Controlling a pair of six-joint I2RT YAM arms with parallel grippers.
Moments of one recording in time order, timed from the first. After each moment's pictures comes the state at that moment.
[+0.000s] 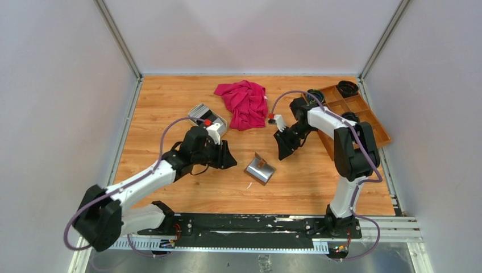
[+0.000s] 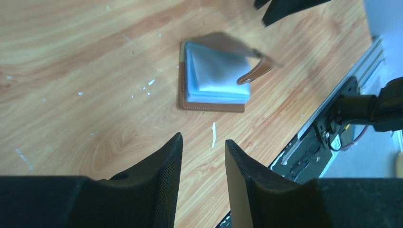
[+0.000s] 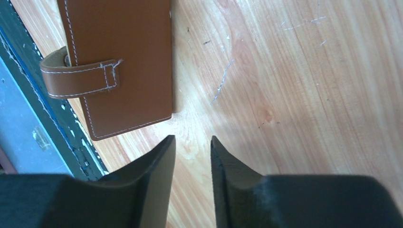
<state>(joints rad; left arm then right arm) -0.60 1.19 0.62 -0.08 0.37 -0.46 0.29 1.86 1.28 -0.94 -0.67 -0.64</state>
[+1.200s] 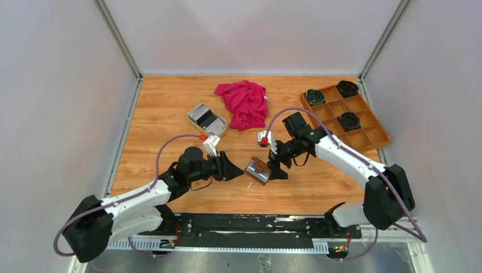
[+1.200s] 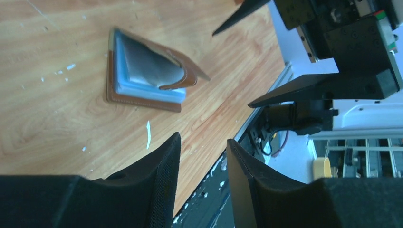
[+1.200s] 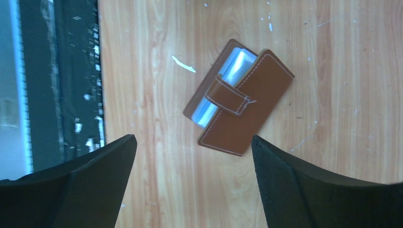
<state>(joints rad) -0.72 0.93 0.32 0.31 0.33 -0.82 0.52 1.36 0.97 -0.74 -0.78 -0.78</state>
